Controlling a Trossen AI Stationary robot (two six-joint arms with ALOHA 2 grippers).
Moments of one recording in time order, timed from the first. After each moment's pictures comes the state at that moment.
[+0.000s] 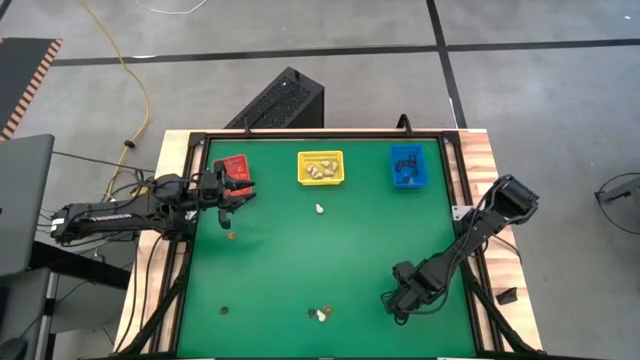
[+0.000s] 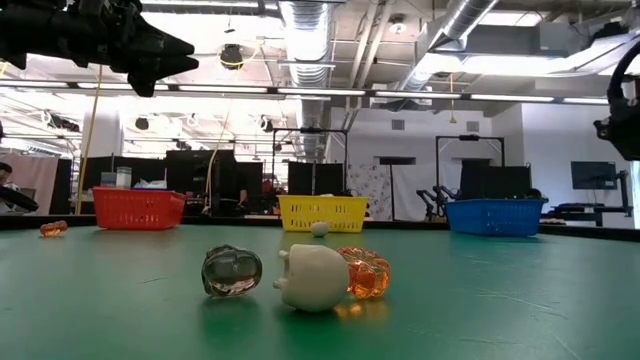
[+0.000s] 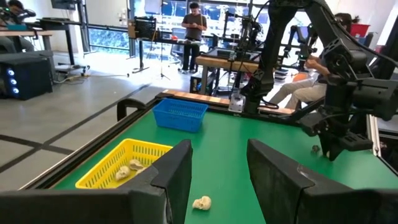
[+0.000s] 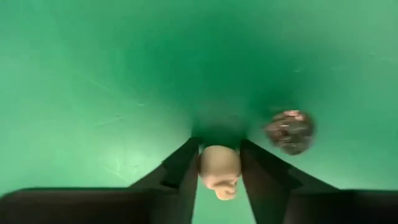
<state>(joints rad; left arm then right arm) 0.19 0.36 0.25 0.19 -0.04 -0.09 0.72 1.65 0.92 -0.63 -0.13 1.97</state>
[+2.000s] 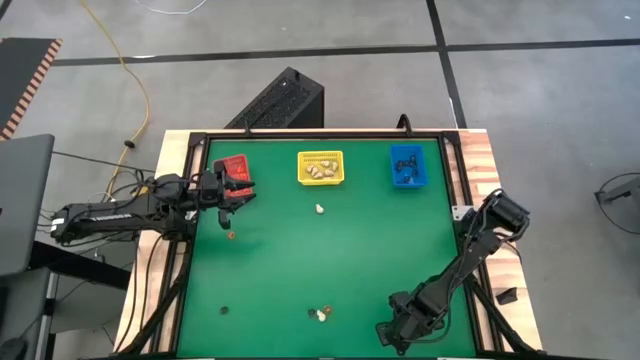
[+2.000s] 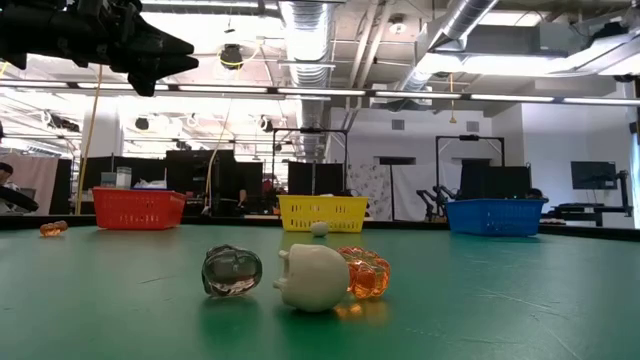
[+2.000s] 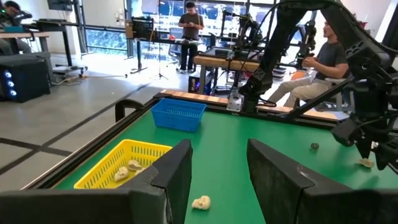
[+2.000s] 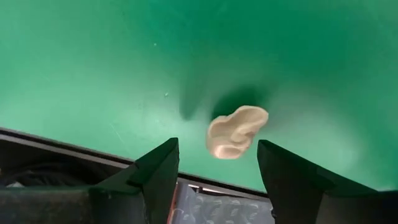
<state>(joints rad) 0.19 0.36 0.25 0.19 -0.03 -0.08 0.83 1.81 1.10 -0.46 -0.24 2.17</state>
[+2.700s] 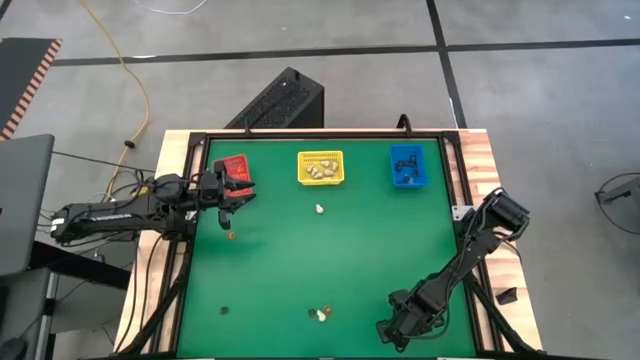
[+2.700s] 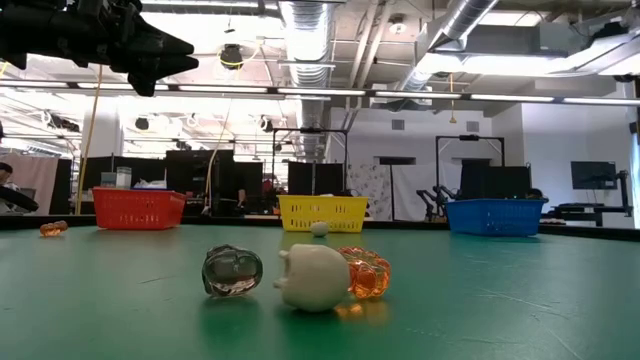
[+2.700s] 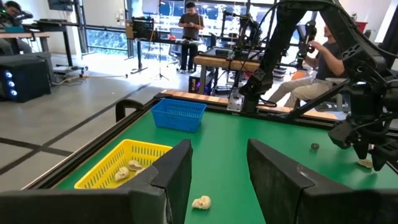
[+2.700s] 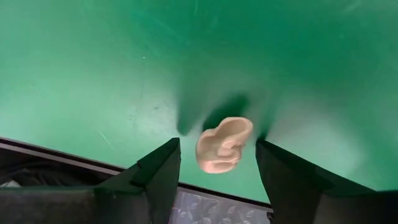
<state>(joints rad) 0.19 0.36 0.25 0.19 -0.03 -0.08 0.82 1.80 1.06 -0.44 -0.25 2.15</state>
